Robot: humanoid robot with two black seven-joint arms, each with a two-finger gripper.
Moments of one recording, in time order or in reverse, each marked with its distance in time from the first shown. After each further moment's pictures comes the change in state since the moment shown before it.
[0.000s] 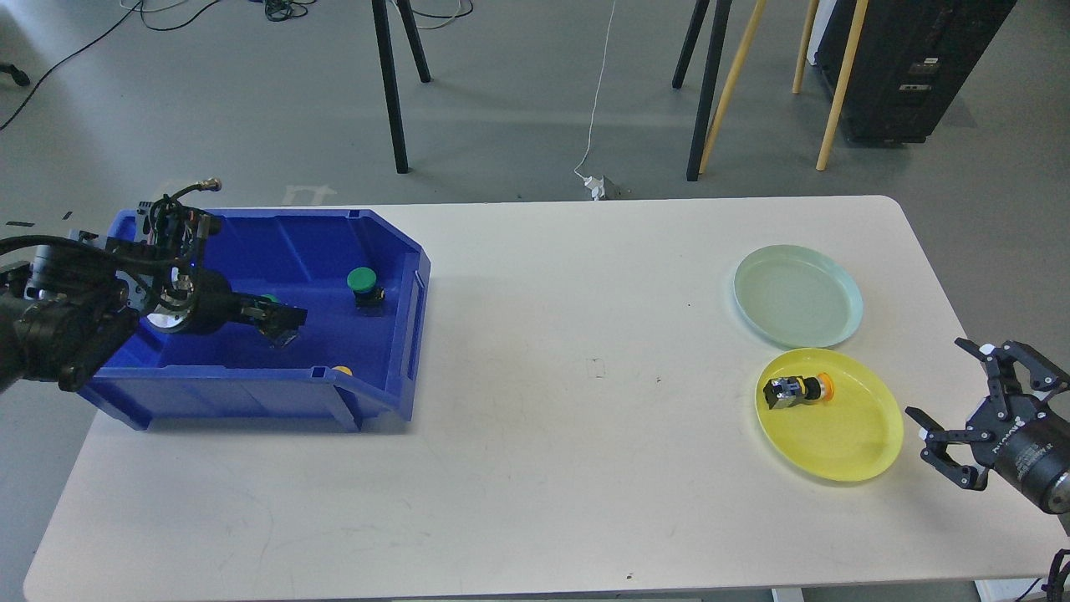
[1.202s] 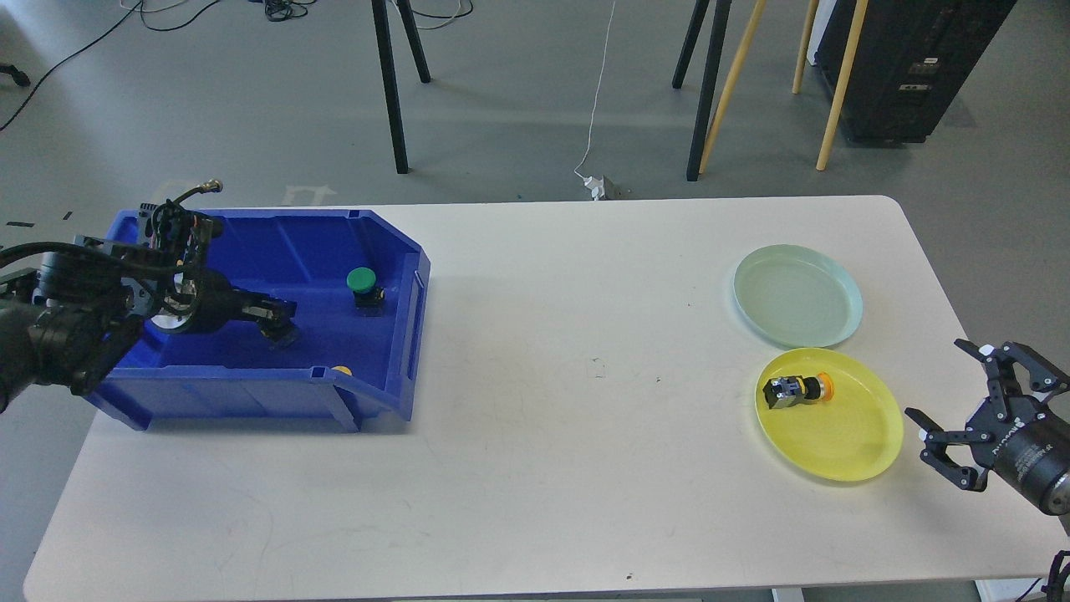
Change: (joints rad) left arm 0.011 -0.026 0.025 0.052 0.013 0.065 0.000; right arm -0.004 0.000 0.002 0.003 0.001 0.000 0.000
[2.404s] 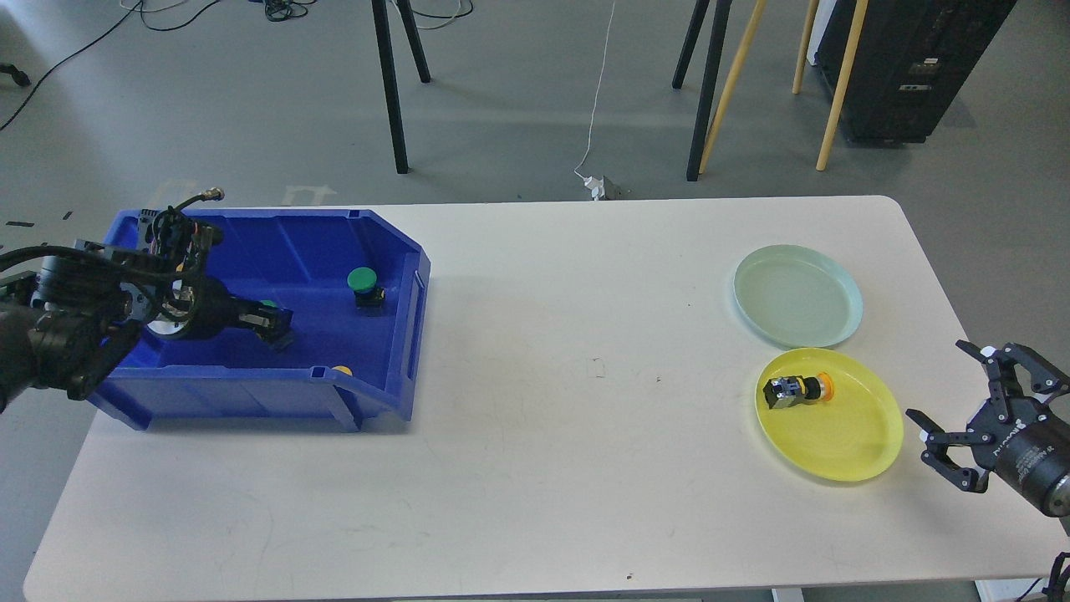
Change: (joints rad) left arm -0.002 0.003 0.026 -0.005 -0.008 -0.002 0.000; right arm -0.004 0.000 0.000 -0.001 0.001 0.000 0.005
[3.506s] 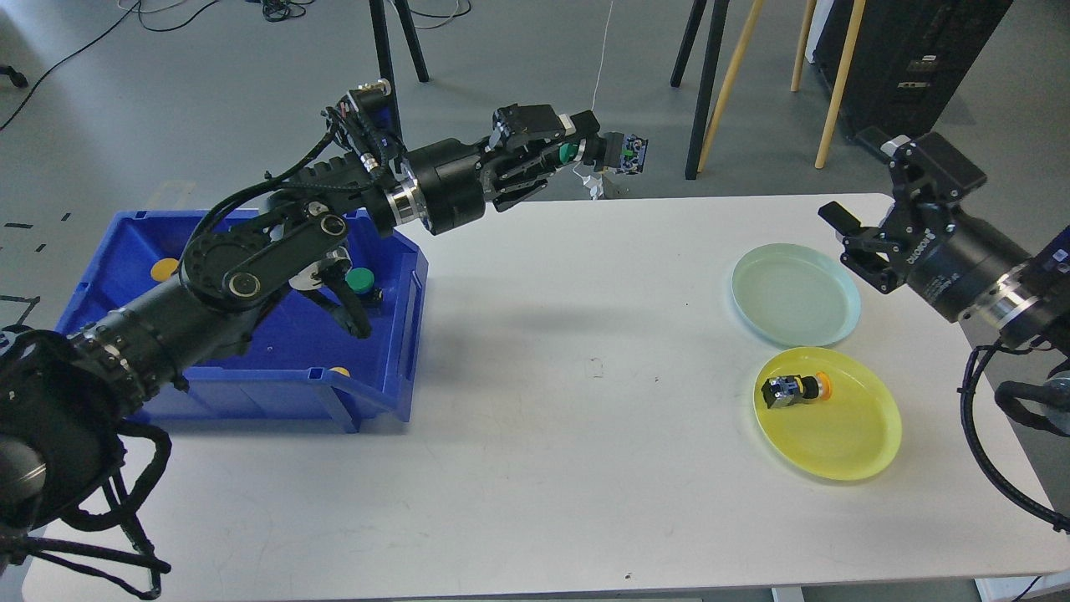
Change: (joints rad) left arm -0.074 -0.281 -0.331 -0.361 -0.963 -0.090 0.000; right arm 0.394 0.270 0.166 0.073 -0.766 -0.058 0.003
